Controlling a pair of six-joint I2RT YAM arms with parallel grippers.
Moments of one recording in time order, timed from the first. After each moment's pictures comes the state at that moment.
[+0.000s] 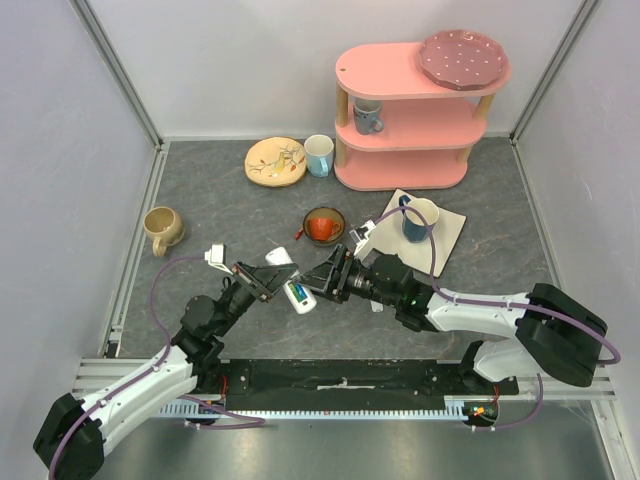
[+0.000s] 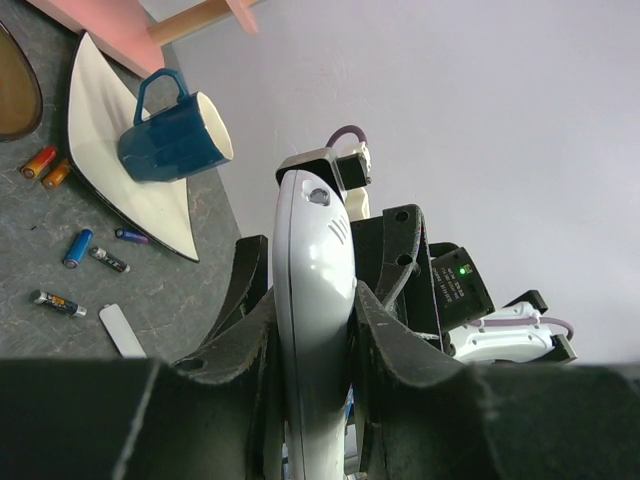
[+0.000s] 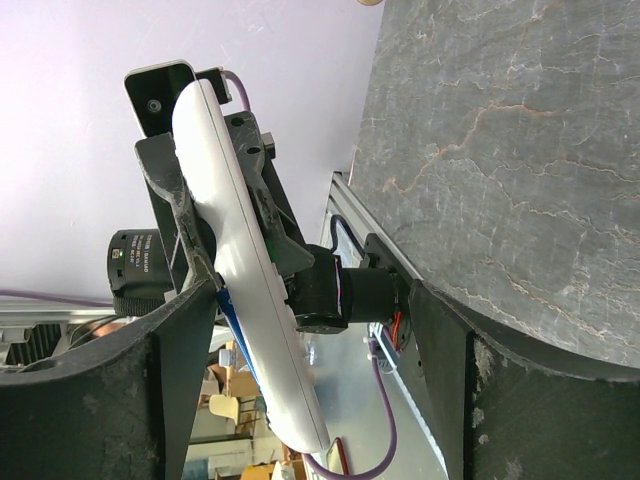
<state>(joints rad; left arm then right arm) -0.68 0.53 0.03 0.73 0.04 -1.26 1.00 1.34 0.53 0.68 -0.15 1.29</state>
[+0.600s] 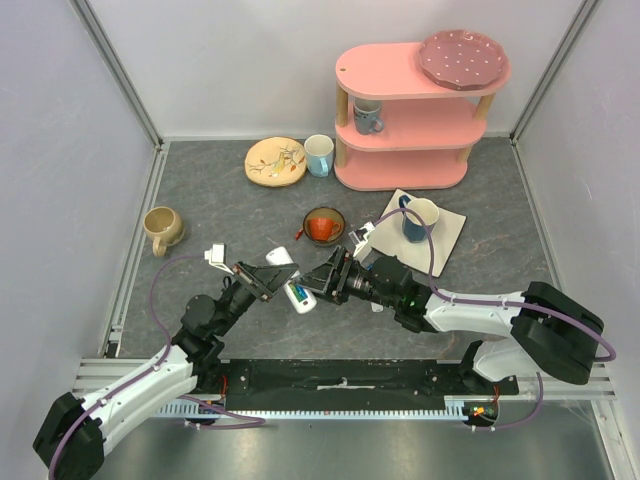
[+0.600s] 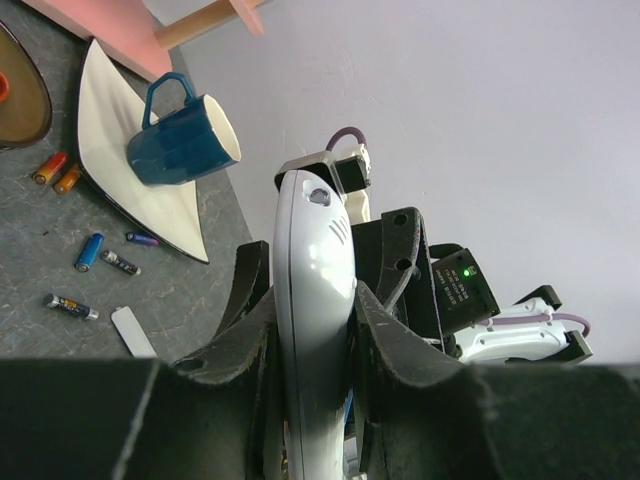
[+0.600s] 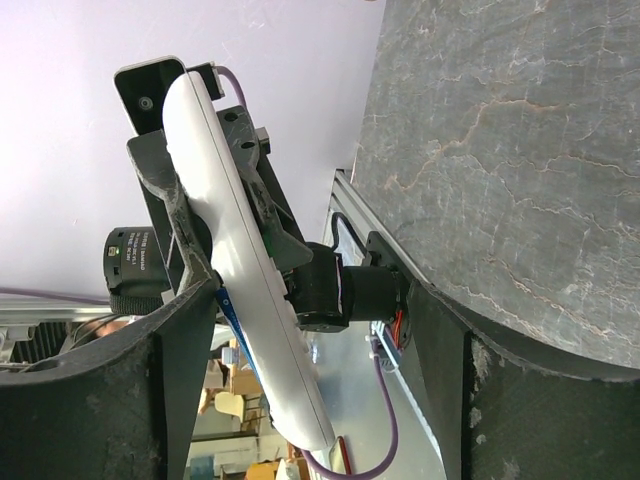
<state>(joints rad) -0.69 0.54 0.03 0.74 0.04 -1.23 1.00 1.36 0.51 0.72 -0.16 1.30</state>
